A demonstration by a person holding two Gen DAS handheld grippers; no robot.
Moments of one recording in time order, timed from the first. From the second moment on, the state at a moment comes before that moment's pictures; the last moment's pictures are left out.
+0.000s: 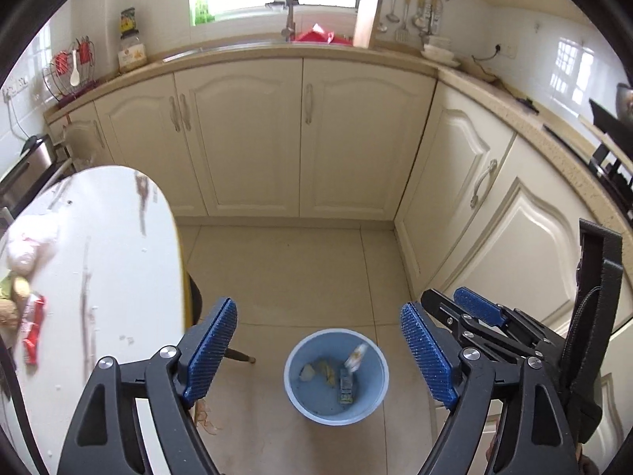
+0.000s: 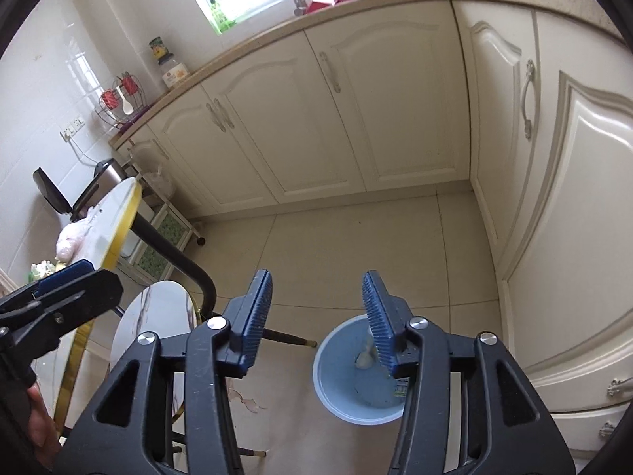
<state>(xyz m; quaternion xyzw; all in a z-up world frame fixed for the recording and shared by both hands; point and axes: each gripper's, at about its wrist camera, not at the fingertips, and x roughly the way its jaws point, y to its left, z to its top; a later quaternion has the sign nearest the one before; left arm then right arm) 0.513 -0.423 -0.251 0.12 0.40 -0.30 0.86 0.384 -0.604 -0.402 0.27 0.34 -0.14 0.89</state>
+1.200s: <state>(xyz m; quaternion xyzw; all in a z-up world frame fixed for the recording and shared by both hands) 0.296 -0.039 -0.174 0.02 0.29 -0.10 0.95 0.431 -0.301 -0.256 0.06 0.32 0.02 0.95</state>
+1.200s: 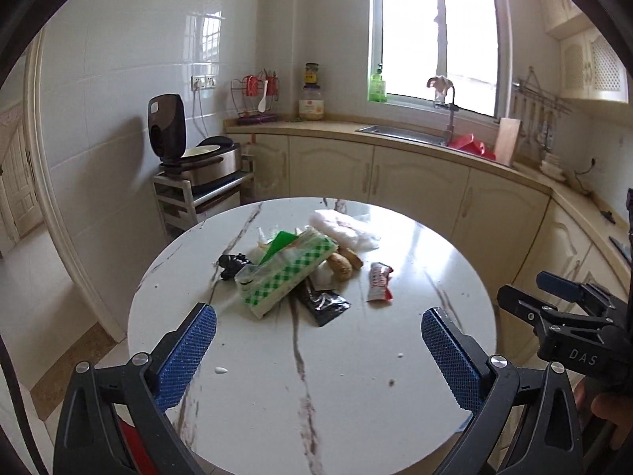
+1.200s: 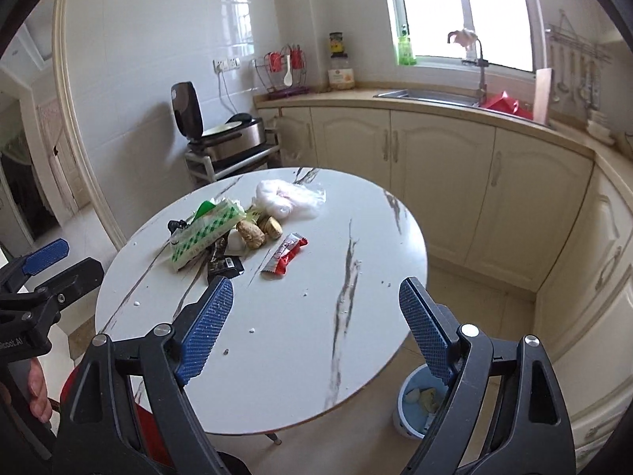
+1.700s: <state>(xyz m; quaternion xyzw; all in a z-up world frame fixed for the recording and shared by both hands) 0.444 -0.040 -0.202 0.06 0.38 -0.10 0.92 0.583 -0.277 -0.349 0.05 0.47 0.02 0.88</state>
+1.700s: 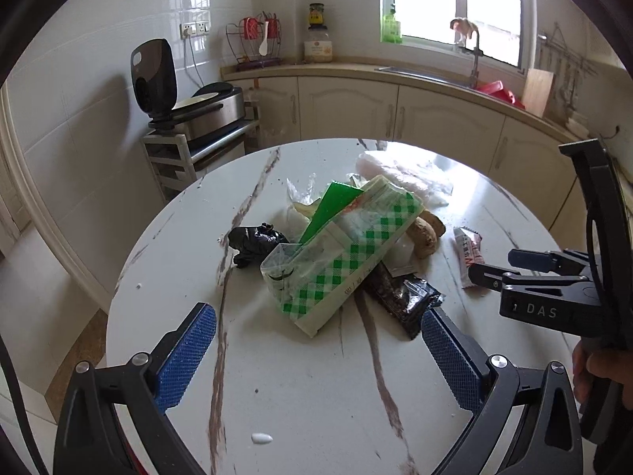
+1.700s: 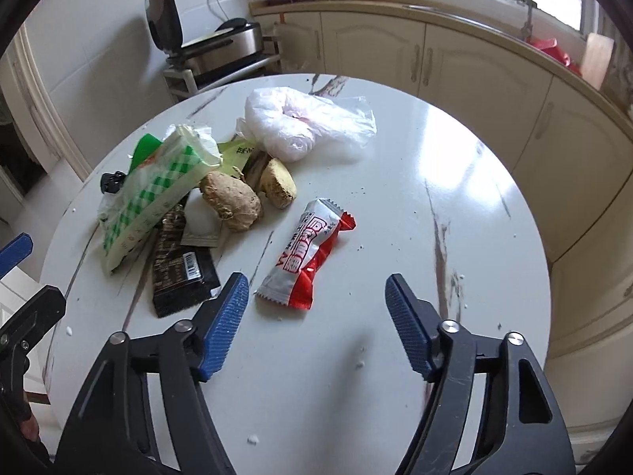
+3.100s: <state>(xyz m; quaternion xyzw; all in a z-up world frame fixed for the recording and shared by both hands) 0.501 -0.106 -0.229 0.06 0.43 -0.15 0.89 0.469 -0.338 -0.300 0.14 0.40 0.09 0.90</state>
